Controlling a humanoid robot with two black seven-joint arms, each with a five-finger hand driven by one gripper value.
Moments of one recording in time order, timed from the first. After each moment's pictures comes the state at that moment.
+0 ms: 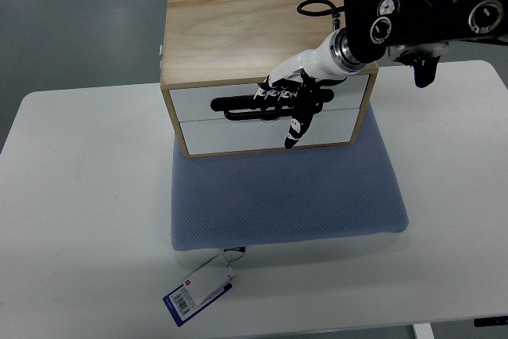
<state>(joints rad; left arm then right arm) -0.02 0.00 -0.07 -0.15 0.00 -0.02 0.09 2.01 -0.28 -0.77 1.34 -0.13 0.30 -0.06</state>
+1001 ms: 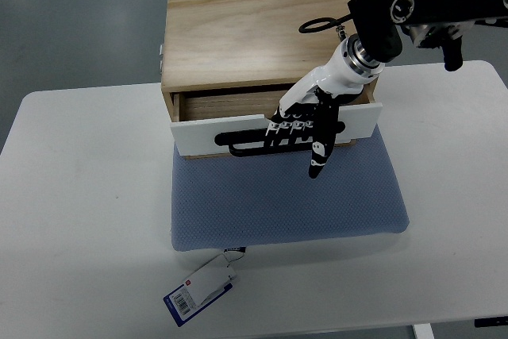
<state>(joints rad) -0.02 0.00 -0.07 -0.15 0.00 -0.02 0.09 2.07 -0.32 -0.77 1.37 -0.14 0.61 -0.06</state>
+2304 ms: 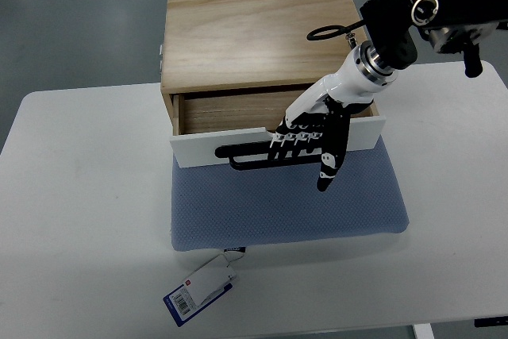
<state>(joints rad) -0.02 0.00 -0.07 -0.15 0.00 -0.02 0.09 2.10 -0.39 -0.77 1.47 -0.14 0.61 -0.06</state>
